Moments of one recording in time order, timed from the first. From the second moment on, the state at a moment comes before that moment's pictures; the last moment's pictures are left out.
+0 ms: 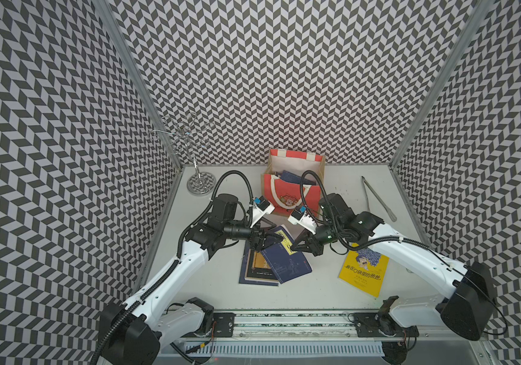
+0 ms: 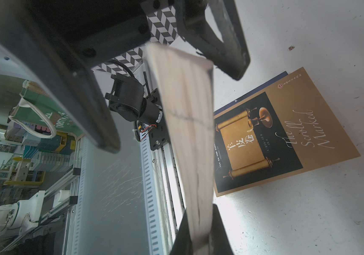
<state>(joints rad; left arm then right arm) -0.45 1.11 0.89 -0.40 0.91 0.05 0.69 1.35 1.10 -0.63 -0.74 -0.07</state>
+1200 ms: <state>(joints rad) -0.16 0.93 0.73 -0.11 1.00 -0.22 0.45 1.09 0.89 -0.21 -0.61 0.15</state>
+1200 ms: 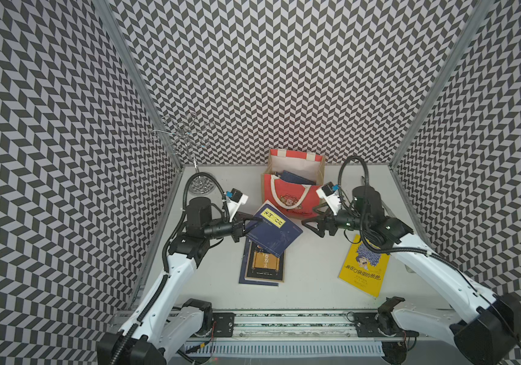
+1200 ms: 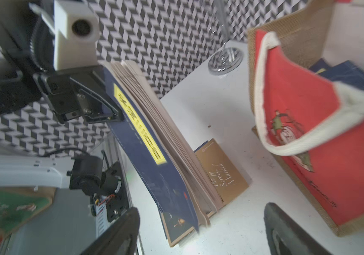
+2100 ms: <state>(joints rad) -0.17 0.94 0.37 1.29 0.94 -1.13 0.52 1.10 0.58 0.63 -0.80 0.66</state>
